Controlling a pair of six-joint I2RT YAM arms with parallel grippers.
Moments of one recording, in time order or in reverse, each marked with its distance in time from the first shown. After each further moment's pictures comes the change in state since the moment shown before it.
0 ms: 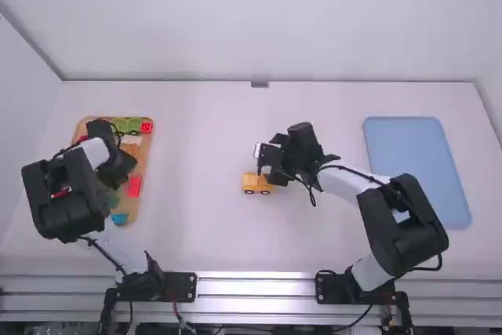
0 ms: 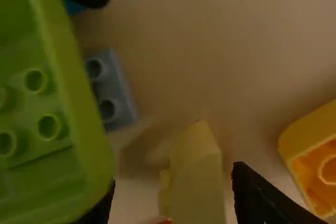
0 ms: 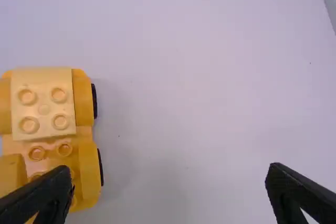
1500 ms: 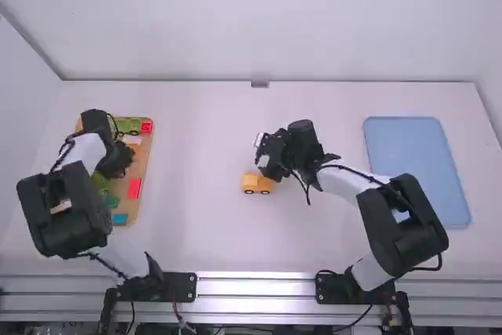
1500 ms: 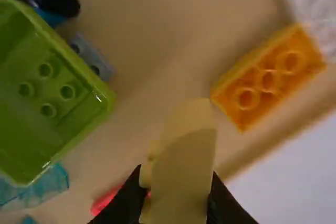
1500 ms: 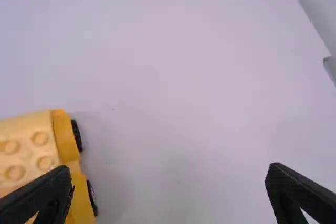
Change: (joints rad) left arm -0.037 -0.150 0.048 -0.140 0.035 0.114; right arm 0.000 0.000 0.014 0.060 -0.010 0.256
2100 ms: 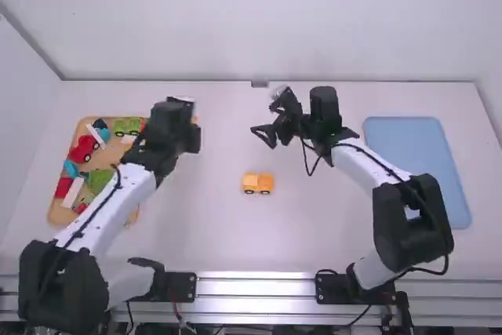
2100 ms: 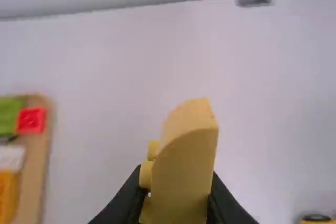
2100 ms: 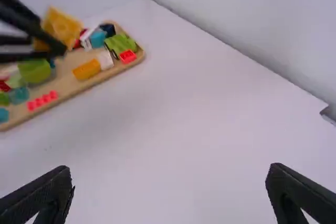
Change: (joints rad) left arm -0.638 -0.408 -0.194 0.373 -0.002 0.500; right arm -0.151 0.000 0.206 0.055 -0.420 0.531
